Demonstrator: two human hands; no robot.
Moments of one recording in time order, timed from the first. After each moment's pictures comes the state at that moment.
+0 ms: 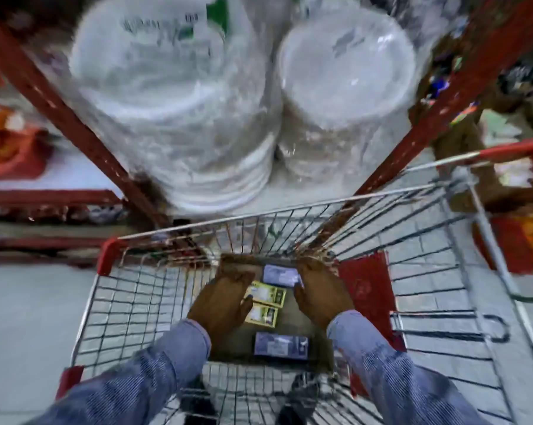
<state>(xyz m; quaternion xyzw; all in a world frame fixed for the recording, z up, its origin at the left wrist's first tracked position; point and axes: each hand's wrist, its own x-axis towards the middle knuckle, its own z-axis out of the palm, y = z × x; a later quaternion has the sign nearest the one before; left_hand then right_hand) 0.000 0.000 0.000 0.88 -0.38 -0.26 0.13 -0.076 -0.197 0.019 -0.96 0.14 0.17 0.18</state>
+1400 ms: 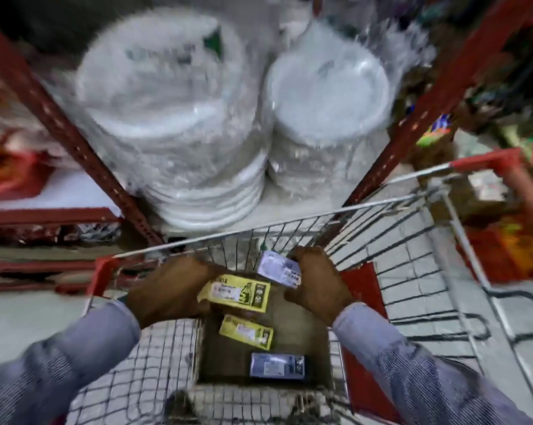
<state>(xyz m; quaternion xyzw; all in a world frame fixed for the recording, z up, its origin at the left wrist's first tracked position) 0.067 0.030 0.105 0.83 -0.52 -0.16 0.08 -0.048 -0.208 0.071 -0.95 0.14 0.10 0.25</state>
